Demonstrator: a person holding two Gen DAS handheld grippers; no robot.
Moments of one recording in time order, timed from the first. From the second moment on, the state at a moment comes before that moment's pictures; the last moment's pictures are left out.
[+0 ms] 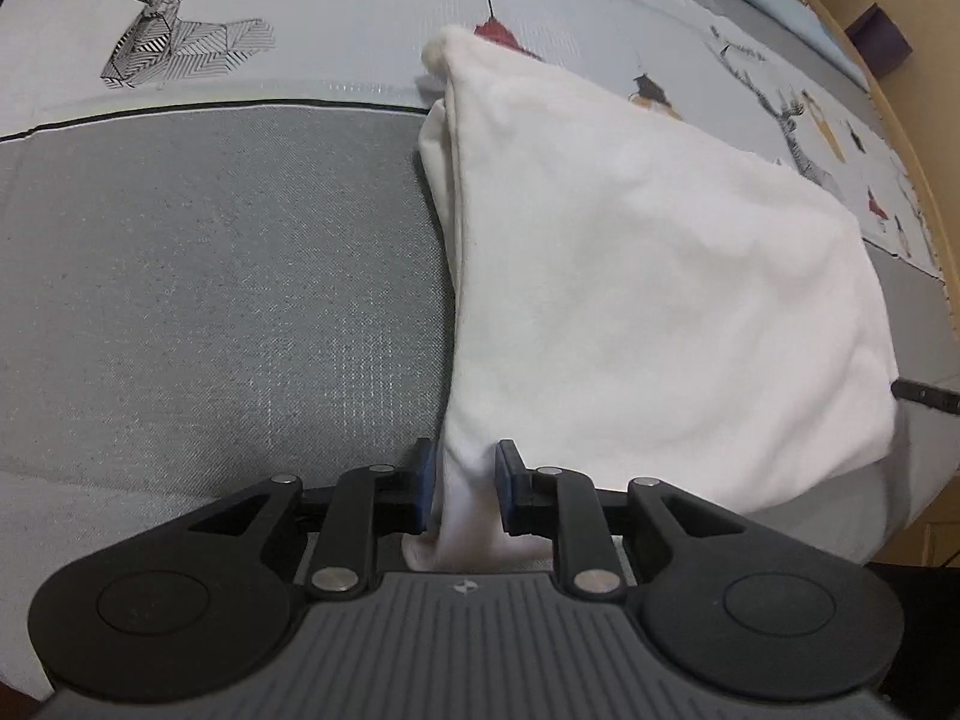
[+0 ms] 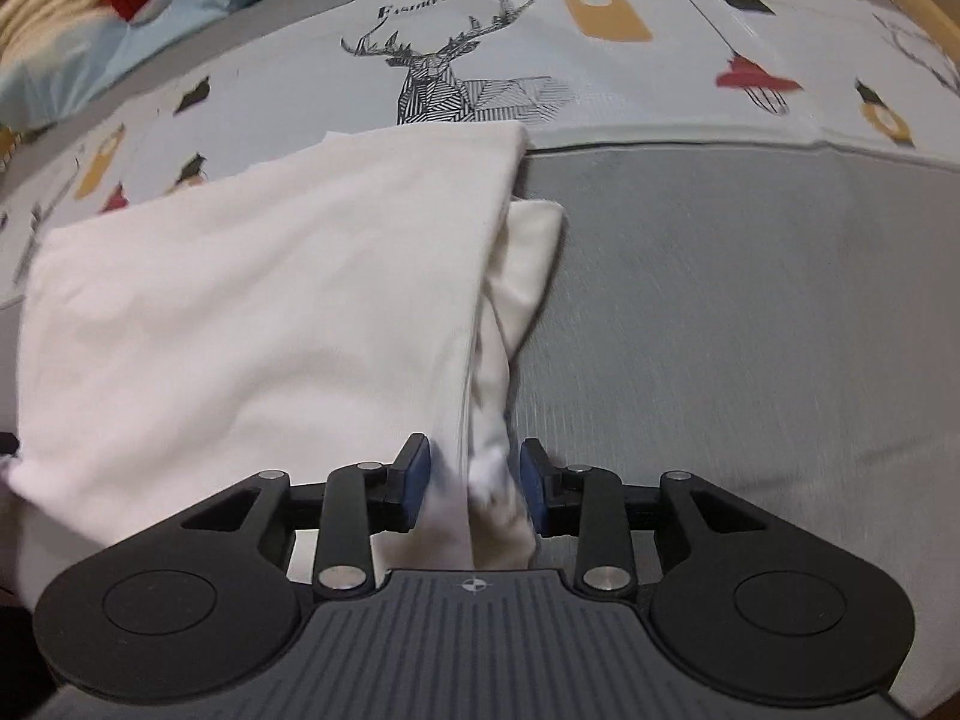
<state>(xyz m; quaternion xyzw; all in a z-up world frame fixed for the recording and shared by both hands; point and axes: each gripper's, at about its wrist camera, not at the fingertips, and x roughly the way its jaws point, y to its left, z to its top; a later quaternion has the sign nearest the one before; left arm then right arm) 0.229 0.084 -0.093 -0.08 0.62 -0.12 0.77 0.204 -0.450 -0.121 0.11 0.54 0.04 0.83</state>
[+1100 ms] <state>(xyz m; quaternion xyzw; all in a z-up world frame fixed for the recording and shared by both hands) 0.223 0.040 -0.052 0.04 0.61 -0.15 0.78 0.165 -0.474 -0.099 0.08 0.51 0.02 0.85</state>
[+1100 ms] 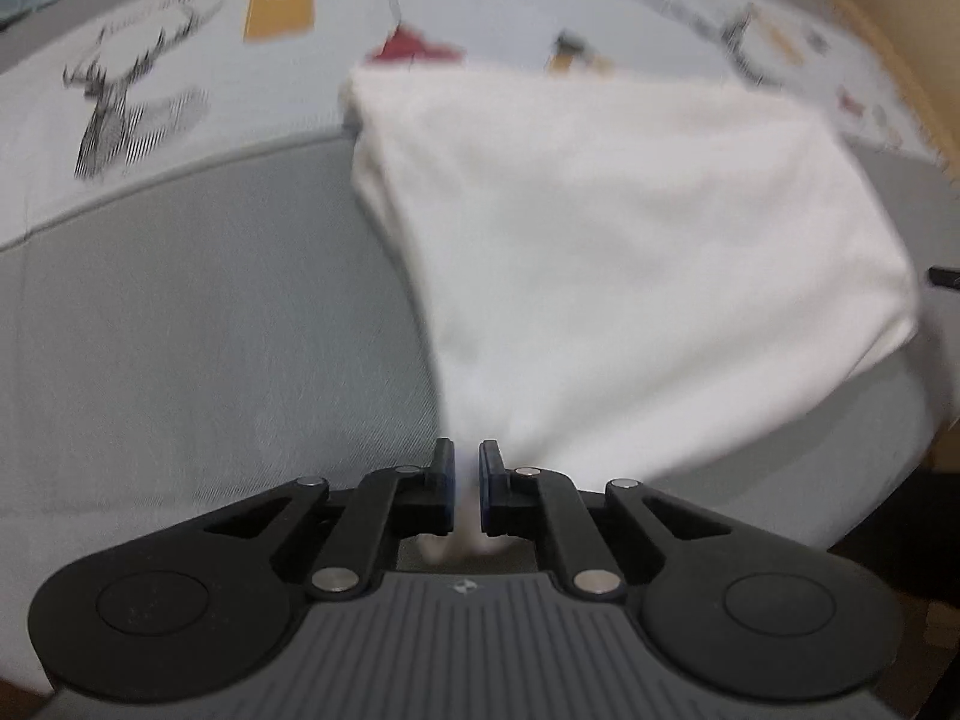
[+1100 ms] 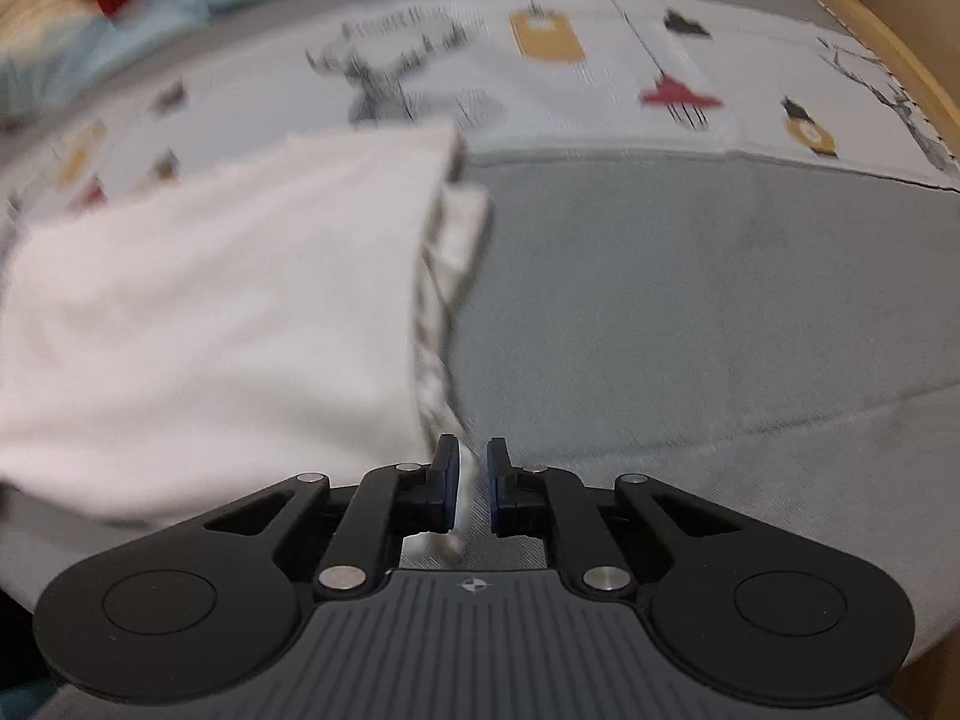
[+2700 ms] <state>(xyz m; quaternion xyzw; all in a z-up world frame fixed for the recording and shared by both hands) 0.194 -0.023 0.009 0.06 0.43 -0.10 0.90 0.145 -0.398 -0.036 0.00 0.35 0.03 0.94</state>
